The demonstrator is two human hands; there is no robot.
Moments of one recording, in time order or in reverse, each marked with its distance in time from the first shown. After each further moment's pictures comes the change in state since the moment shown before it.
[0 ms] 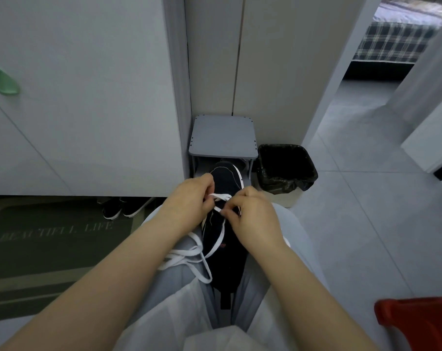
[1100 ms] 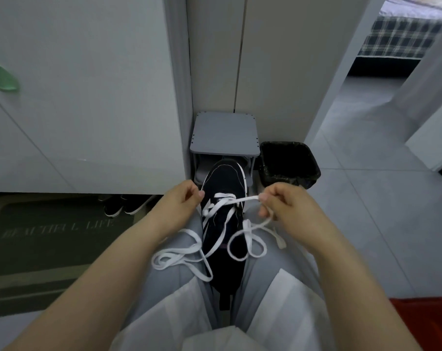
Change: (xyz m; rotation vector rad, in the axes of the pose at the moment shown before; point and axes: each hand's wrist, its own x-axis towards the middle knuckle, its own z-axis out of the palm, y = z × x) left_hand -0.014 -0.015 -0.005 -0.445 -0.096 -0.347; right_hand -0.006 0.019 -0.059 0.491 -0.144 0.238
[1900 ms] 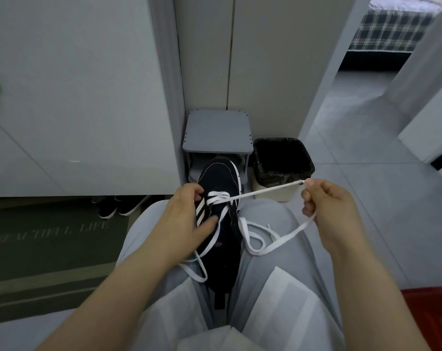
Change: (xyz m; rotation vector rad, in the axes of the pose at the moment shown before) left_hand -0.028 0.005 0.025 0.170 0.091 0.180; right_hand -0.002 0.032 -0.033 0.491 0.435 0.159
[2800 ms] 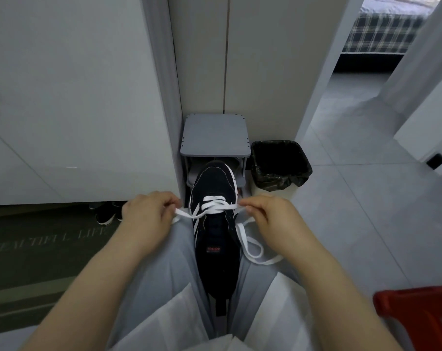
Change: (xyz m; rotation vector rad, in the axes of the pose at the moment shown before) left_hand 0.012 -0.022 -0.036 0.320 0.019 -0.122; right_hand -0.021 0.007 0.043 -0.784 -0.418 -0.371
